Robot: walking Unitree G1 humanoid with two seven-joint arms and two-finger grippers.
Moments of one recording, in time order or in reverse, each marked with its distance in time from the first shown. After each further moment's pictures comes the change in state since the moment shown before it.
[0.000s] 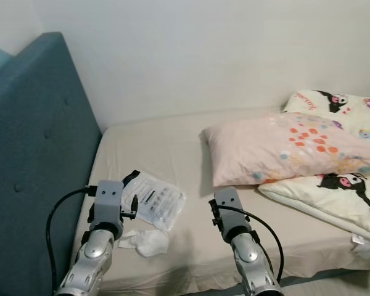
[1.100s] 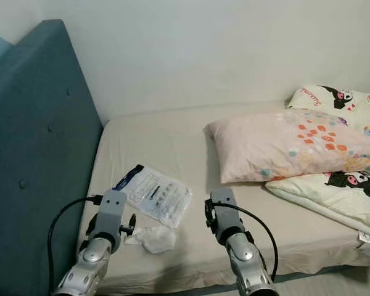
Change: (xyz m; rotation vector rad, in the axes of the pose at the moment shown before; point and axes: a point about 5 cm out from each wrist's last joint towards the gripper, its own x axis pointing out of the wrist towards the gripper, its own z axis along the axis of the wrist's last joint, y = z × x) left arm -0.002 0.001 -0.030 0.078 0.182 -0.092; right arm 0.002 0.007 -0.002 0.069 0.045 0.072
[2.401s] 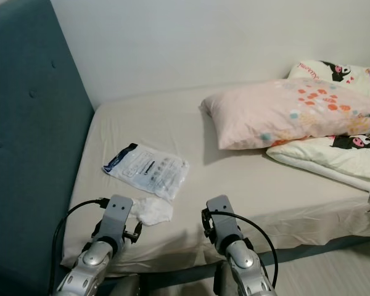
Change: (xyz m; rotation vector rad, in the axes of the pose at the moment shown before) left arm -0.004 -0.008 -0.003 0.035 0.017 -0.166; right arm -0.008 0.004 -0.013 -0.026 0.049 0.046
